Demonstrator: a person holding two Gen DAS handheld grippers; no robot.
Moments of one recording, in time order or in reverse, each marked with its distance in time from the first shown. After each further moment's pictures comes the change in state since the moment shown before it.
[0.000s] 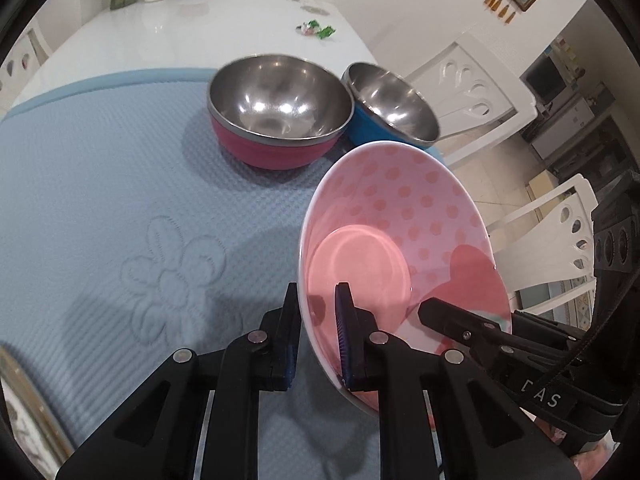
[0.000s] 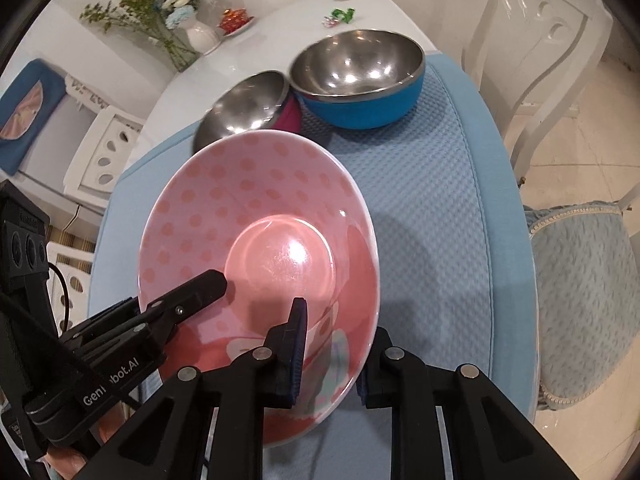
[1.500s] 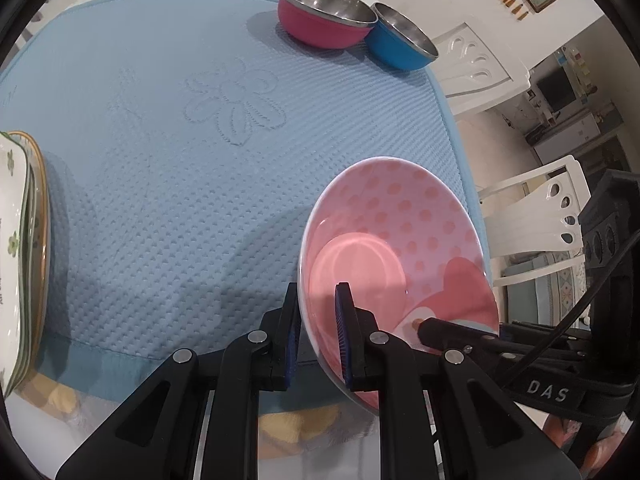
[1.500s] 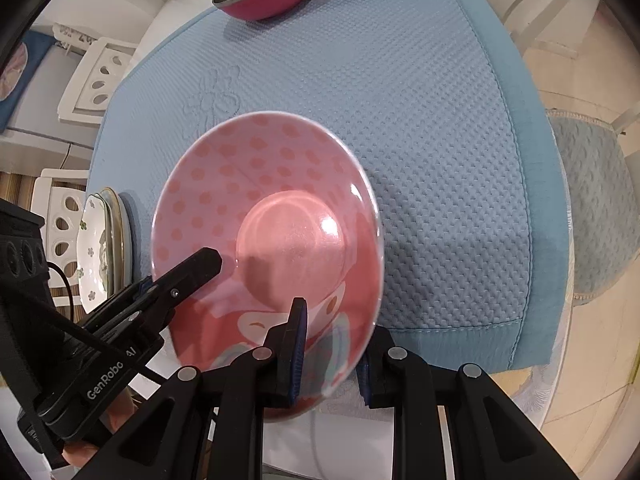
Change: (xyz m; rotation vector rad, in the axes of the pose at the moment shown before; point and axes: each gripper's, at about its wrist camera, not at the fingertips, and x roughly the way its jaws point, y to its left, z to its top) left arm -0.034 0.024 -0.125 -0.117 0.093 -0.027; right arm 0.001 0.024 -0.112 0.039 0.281 -0.014
